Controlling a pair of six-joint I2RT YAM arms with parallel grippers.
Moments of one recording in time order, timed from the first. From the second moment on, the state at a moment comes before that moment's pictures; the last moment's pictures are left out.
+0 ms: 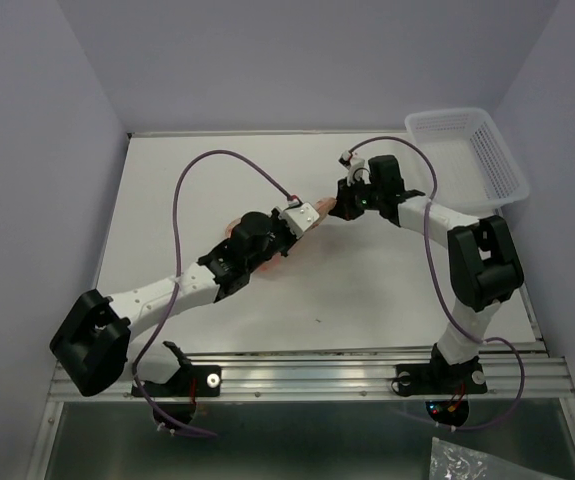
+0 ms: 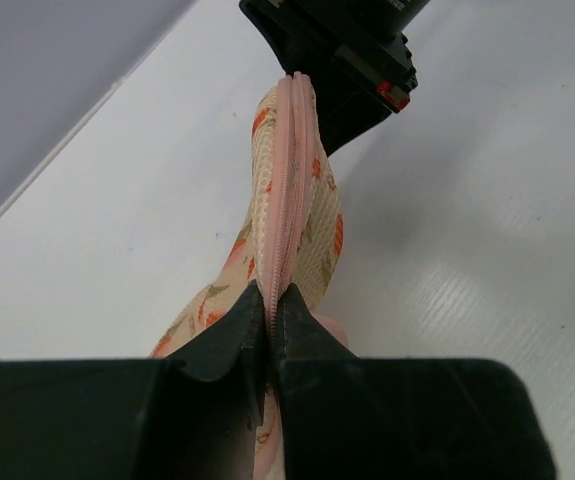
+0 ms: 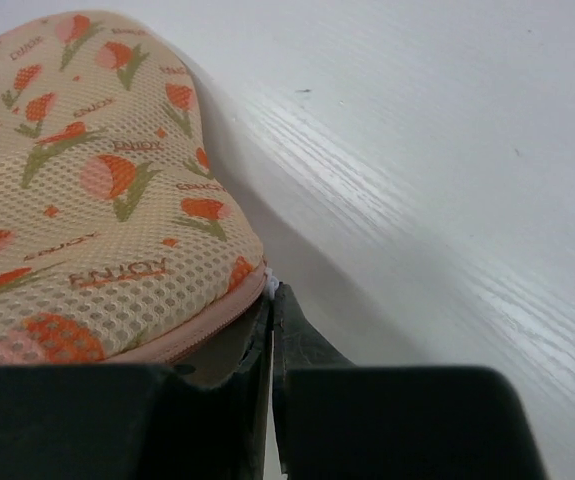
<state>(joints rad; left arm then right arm) -0.81 1.27 0.75 0.29 -0.07 0.30 0.33 1.81 1.19 -0.02 -0.56 0.03</state>
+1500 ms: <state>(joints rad) -0.14 1.16 0.75 -0.27 -0.26 -0.69 0.91 1.72 1.18 -0.15 0.06 -0.37</state>
